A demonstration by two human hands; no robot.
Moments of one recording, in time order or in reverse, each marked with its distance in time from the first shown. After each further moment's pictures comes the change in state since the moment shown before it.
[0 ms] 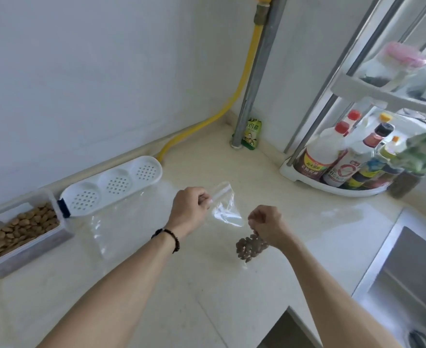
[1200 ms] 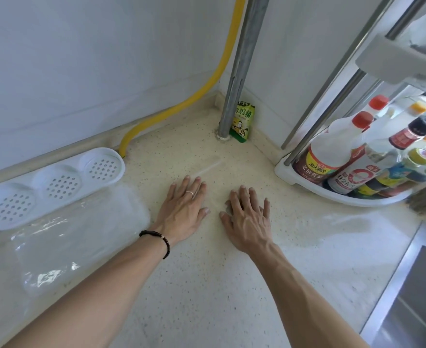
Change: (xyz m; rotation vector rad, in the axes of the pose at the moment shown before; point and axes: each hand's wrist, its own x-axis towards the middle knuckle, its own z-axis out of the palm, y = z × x) left_hand 0.083 -0.041 0.090 0.773 -0.274 0.228; right_hand 0.099 0.048 0.029 -0.684 -0.016 -0.199
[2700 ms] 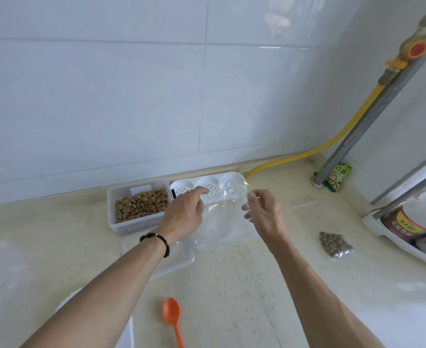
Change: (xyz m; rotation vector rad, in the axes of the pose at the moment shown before) left_hand -0.246 -0.157 -0.119 -0.469 0.430 -0.363; right_hand -0.083 -0.258 -0.086 1.090 0.153 -0.125
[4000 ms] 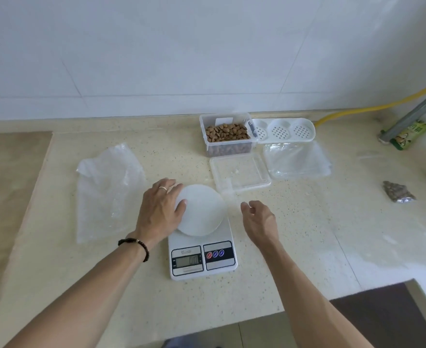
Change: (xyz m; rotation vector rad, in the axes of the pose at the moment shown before) left_hand -0.270 -0.181 -0.072 0.331 0.121 -0.152; right_hand -0.223 0.037 0.175 -0.484 -0.216 0.188
